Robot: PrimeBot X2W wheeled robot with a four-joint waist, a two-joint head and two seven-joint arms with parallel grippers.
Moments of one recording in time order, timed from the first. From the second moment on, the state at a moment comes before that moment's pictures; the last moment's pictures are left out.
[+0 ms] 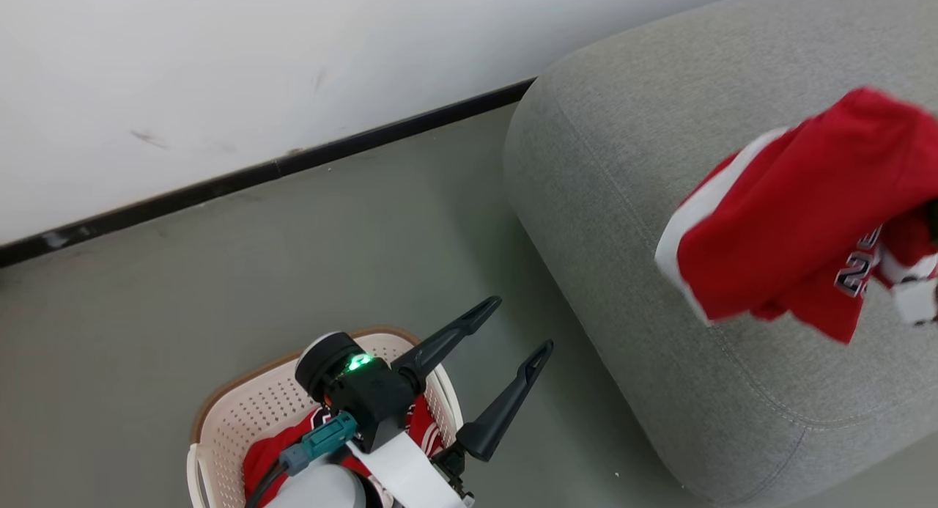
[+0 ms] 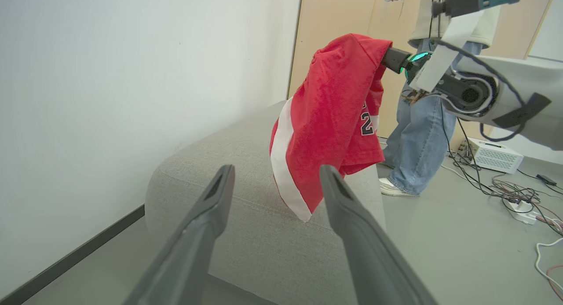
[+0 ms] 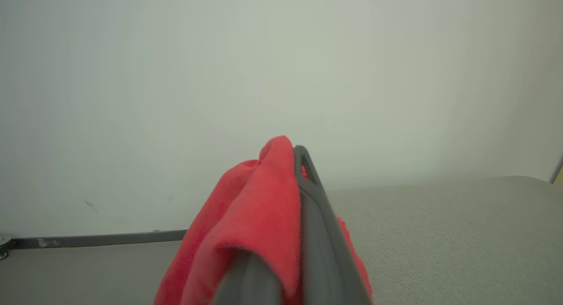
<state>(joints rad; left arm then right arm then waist) -0.38 0.28 -0.78 0.10 -0.48 -0.12 -0.24 -0.34 -0.49 0.05 0.26 0.47 0.13 -0.16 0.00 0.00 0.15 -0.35</state>
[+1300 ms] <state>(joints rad) -0.57 0.29 -0.81 -0.06 -0.39 -0.12 -0.17 -0.65 -0.68 -0.29 0.72 0.49 0.13 -0.17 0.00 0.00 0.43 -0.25</state>
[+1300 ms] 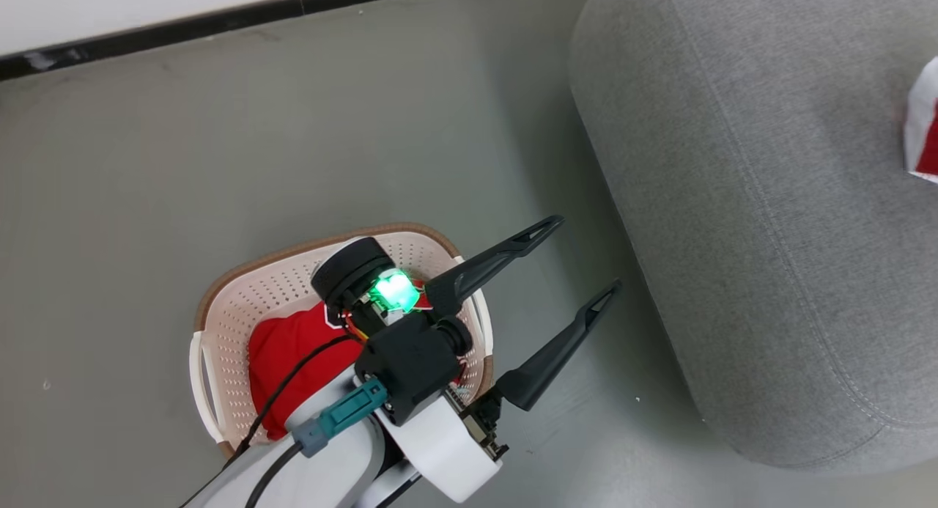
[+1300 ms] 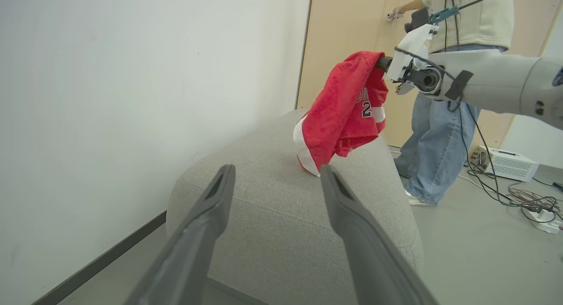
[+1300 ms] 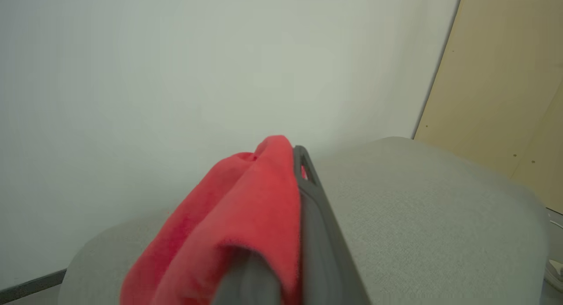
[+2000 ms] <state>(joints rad) -0.62 0.29 -0.85 -0.04 -0.37 -0.12 -0.16 -0.60 -0.50 -0.23 0.89 0.43 0.13 -0.22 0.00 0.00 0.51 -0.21</state>
